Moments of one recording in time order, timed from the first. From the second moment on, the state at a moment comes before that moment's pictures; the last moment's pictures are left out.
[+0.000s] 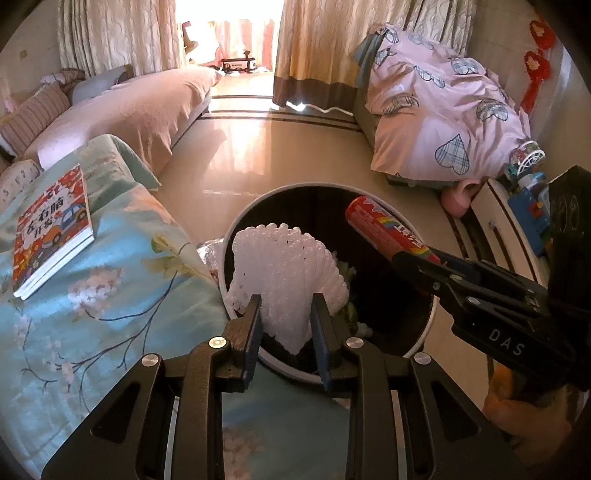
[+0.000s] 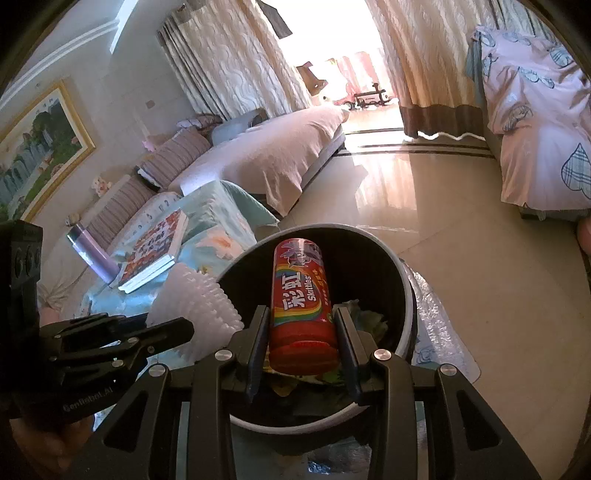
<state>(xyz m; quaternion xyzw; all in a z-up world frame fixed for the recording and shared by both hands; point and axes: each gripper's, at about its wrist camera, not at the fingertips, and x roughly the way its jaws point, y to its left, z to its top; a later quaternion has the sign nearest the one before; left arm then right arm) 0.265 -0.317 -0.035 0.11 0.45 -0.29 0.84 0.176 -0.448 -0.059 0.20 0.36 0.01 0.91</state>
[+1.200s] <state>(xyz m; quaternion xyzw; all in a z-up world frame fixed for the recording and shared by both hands) 0.230 -0.245 -0.023 0.04 0.43 -0.27 0.86 0.137 -0.435 -0.031 0.26 0.32 0.02 0.91</state>
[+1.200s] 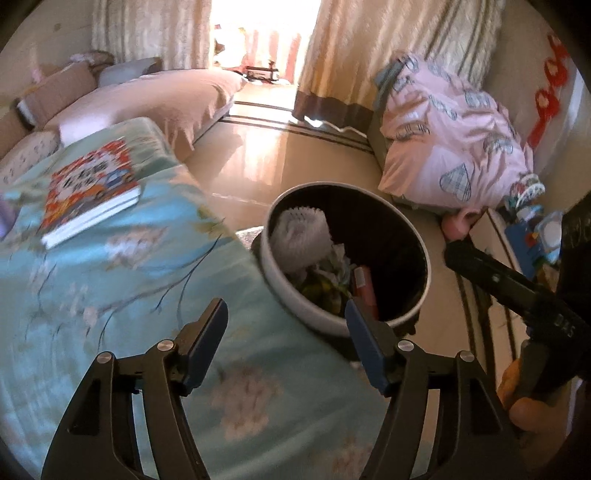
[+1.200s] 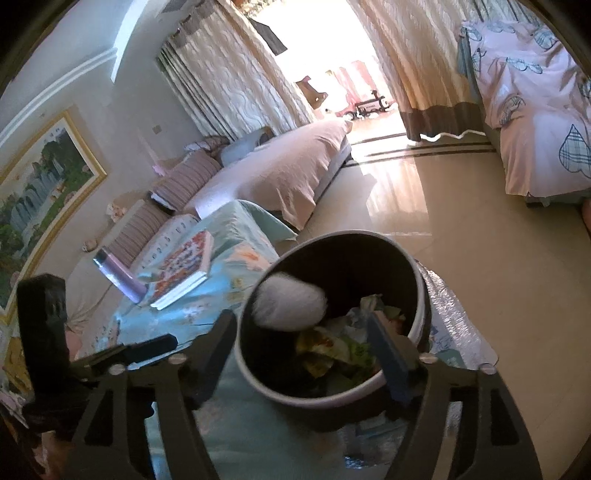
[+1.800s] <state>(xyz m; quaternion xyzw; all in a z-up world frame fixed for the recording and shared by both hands) 0.118 -0.109 -0.012 -0.06 0.34 -0.21 0.91 0.041 -0.330 -0.020 0.21 0.26 0.06 0.94</state>
